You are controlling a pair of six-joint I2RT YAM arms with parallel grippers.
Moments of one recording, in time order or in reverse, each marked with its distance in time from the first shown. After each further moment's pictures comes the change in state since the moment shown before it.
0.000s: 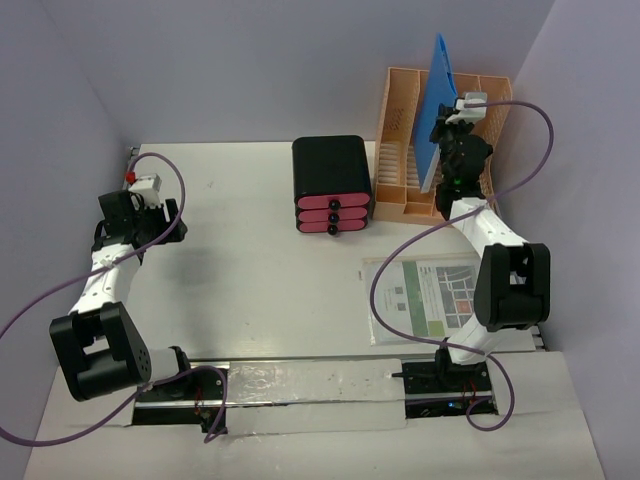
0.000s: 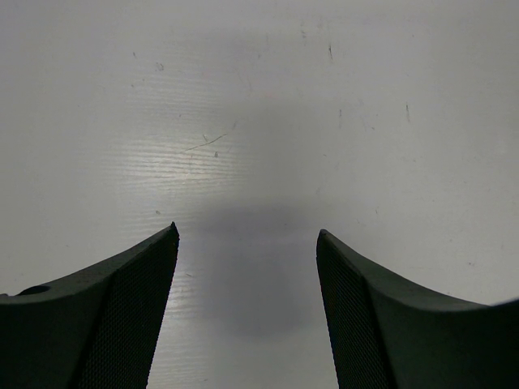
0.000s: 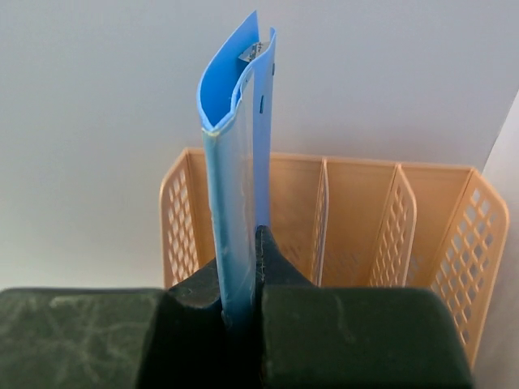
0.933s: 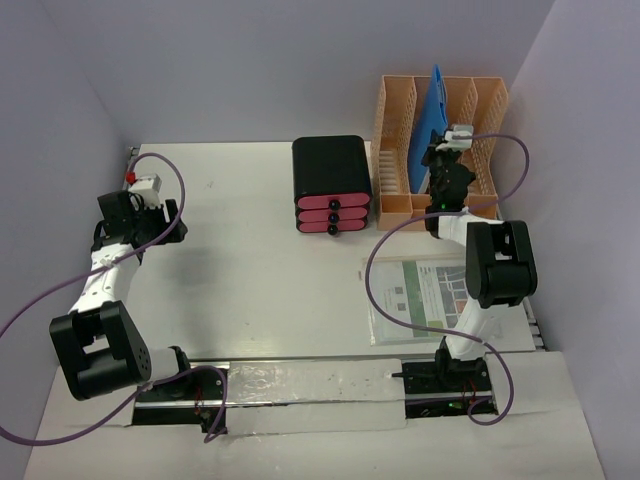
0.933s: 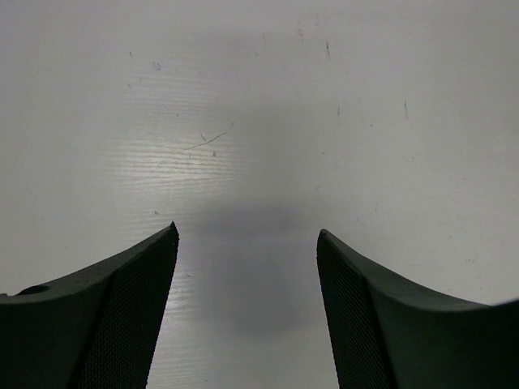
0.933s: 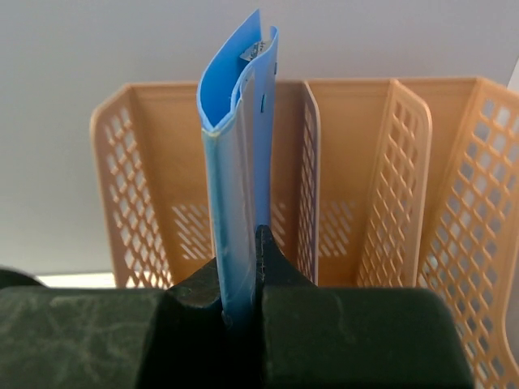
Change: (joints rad) left arm 0.007 0.005 0.000 0.000 0.018 0.010; right arm 0.000 0.178 -0.178 0.357 0.041 0.020
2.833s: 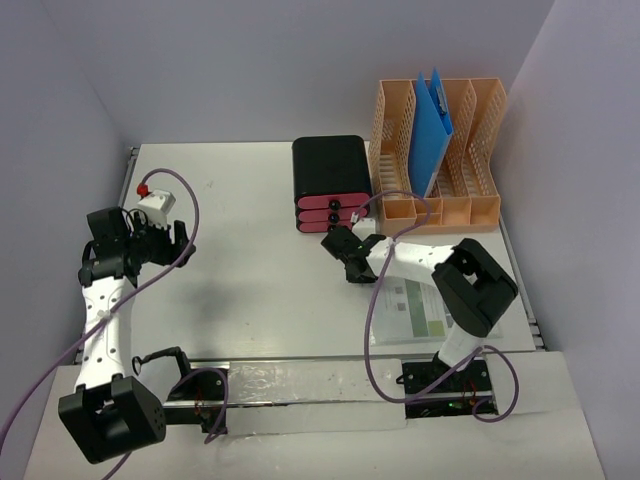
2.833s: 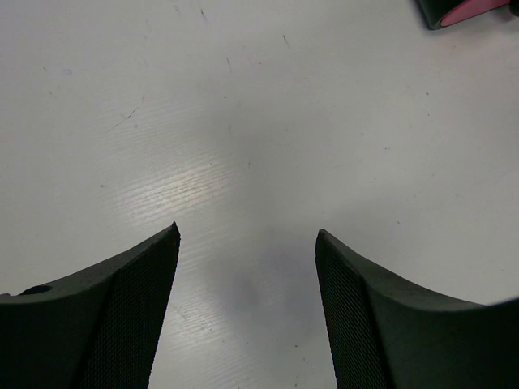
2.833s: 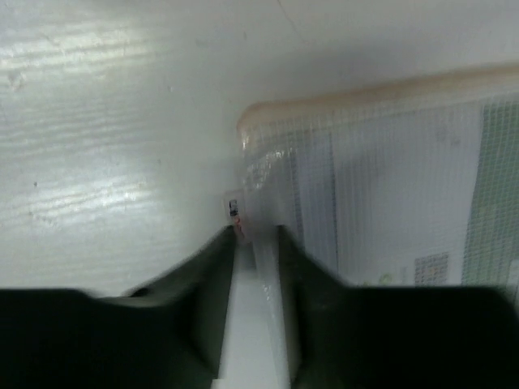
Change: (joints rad) left arm 0.005 -0.325 -0.015 -0.339 0.218 0.245; right arm 0.746 -0.102 -0.005 -1.709 0.399 0.785
